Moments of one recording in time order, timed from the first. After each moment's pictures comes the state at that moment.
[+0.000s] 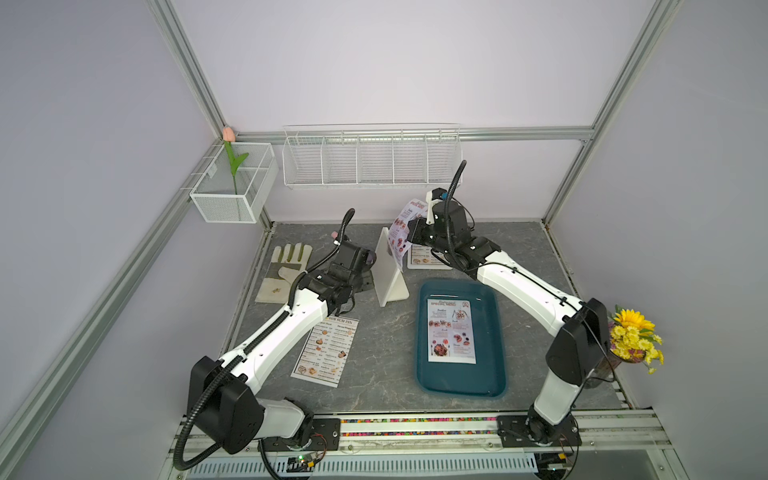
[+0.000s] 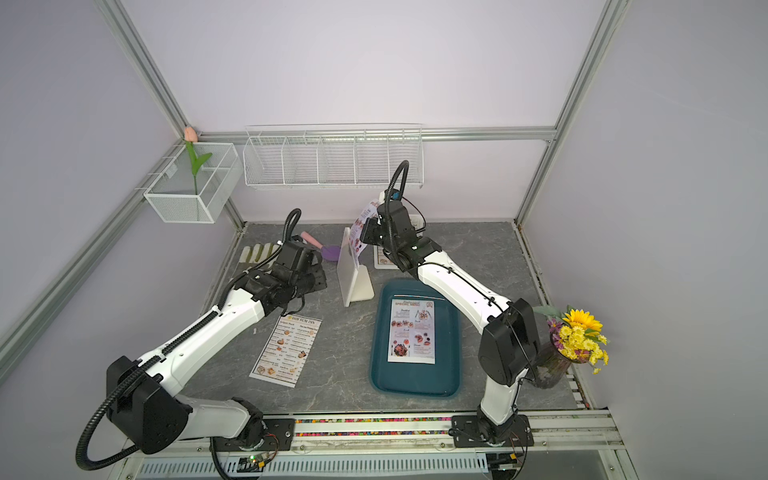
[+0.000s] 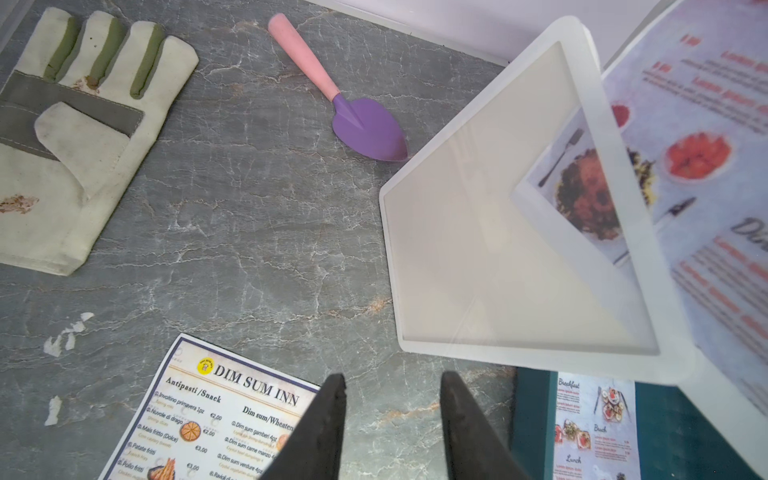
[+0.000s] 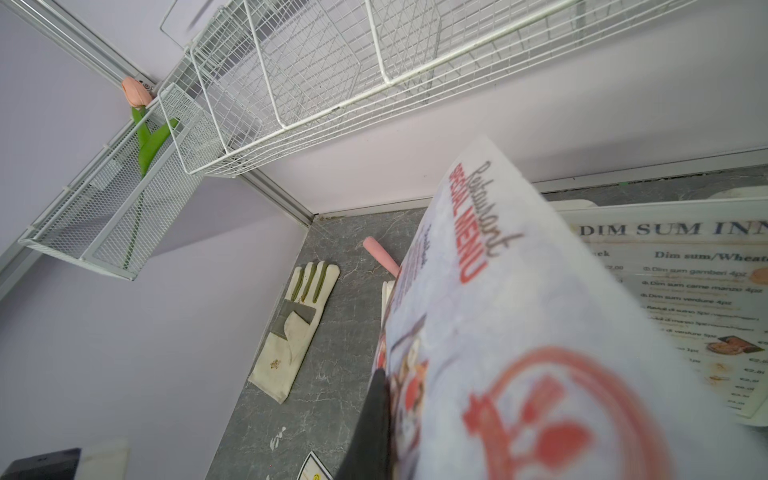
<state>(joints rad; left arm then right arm) -0.58 1.37 1.19 -0.64 -0.25 -0.61 0.66 1.79 1.65 -0.22 0.07 0.63</state>
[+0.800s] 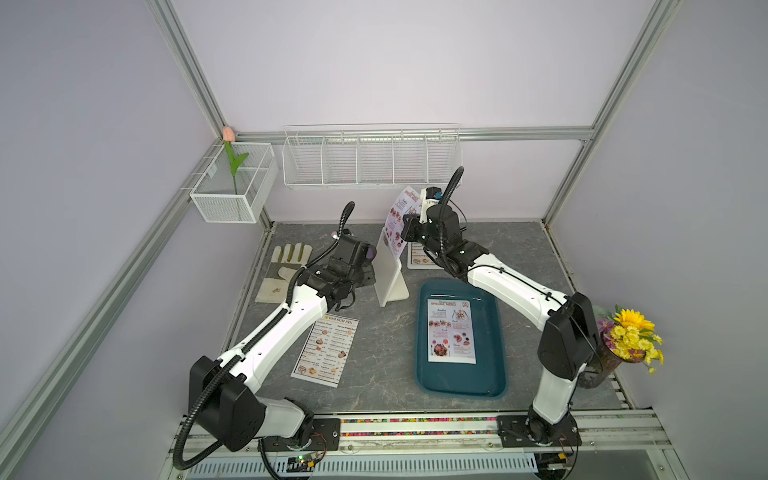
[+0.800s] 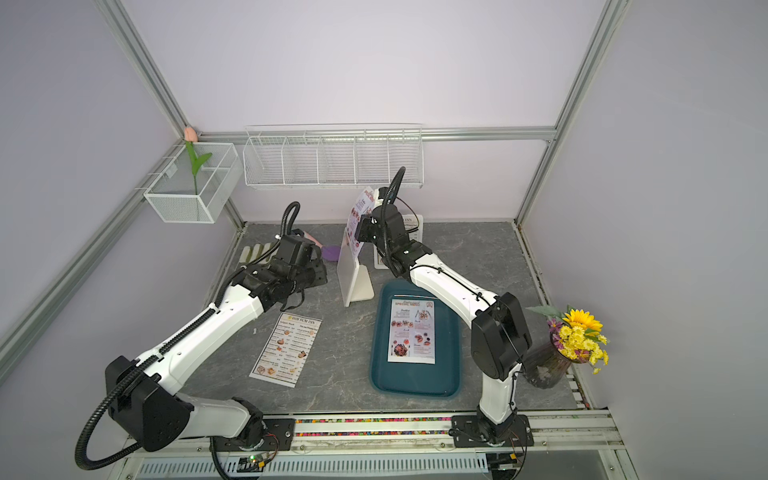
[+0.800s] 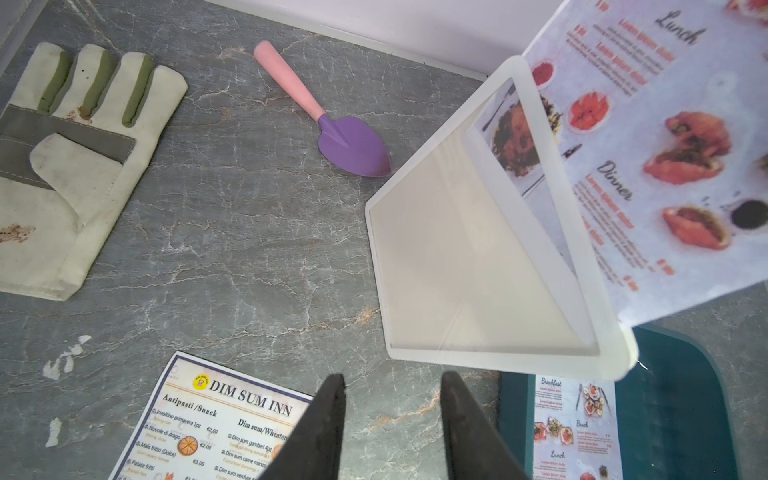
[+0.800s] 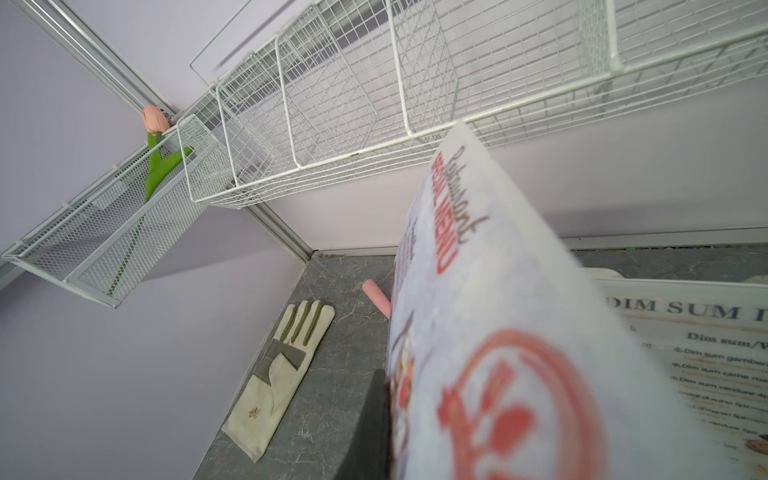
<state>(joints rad) -0.58 1.38 1.25 -0.66 -0.24 -0.58 0.68 1.84 1.61 0.00 0.14 0.54</state>
